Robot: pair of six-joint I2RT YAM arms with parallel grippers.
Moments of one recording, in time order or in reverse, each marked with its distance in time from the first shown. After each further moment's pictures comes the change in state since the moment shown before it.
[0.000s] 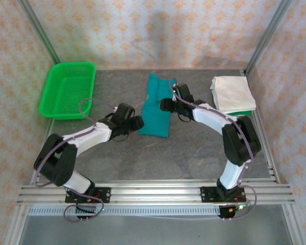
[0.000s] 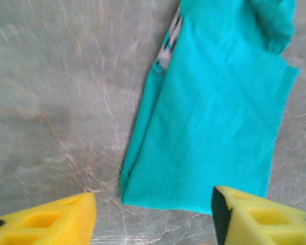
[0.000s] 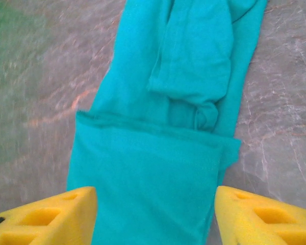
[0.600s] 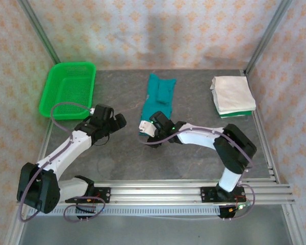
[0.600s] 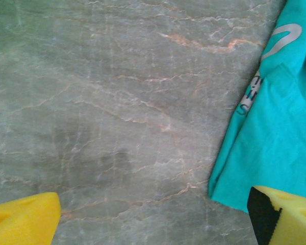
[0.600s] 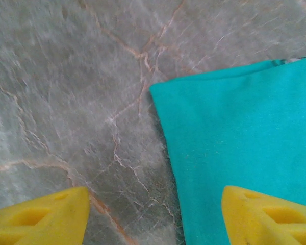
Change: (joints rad) left arm 0.165 -0.280 -0.078 -0.249 -0.093 0.067; right arm 0.338 0.023 -0.129 -0.028 0.024 -0.890
